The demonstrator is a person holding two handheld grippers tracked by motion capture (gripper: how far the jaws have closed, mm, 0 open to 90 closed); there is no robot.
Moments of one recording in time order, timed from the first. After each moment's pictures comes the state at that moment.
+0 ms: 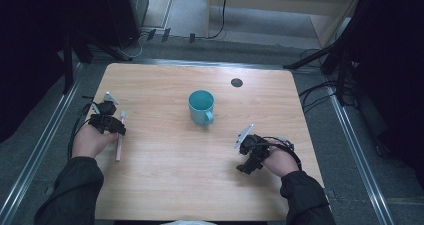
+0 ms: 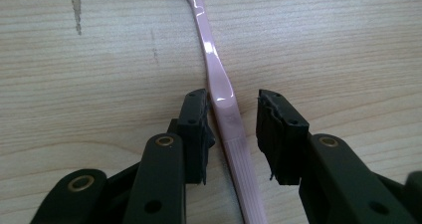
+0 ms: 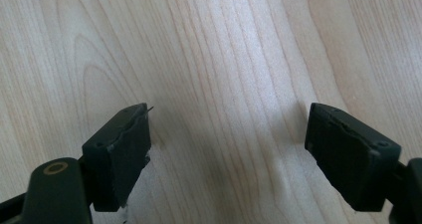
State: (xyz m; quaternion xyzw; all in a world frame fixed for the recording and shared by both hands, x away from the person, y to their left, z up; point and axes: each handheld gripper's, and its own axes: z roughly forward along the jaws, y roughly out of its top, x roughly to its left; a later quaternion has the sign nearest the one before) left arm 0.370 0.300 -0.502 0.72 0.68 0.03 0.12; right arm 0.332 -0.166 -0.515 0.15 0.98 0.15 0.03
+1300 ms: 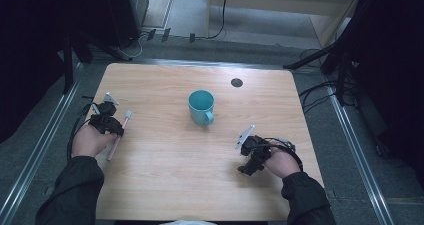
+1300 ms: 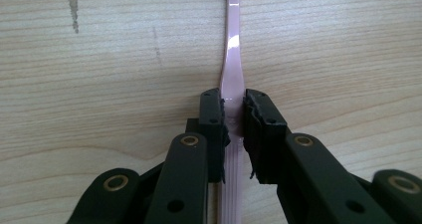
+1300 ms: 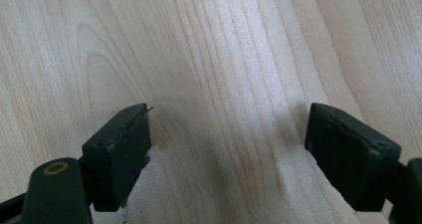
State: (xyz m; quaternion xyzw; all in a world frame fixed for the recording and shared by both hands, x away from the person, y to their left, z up) left arm 0.373 0.302 -0.507 0.73 0.68 0.02 0.12; right arm 0.330 -0.170 -0.515 0.15 0.98 0.15 0.03
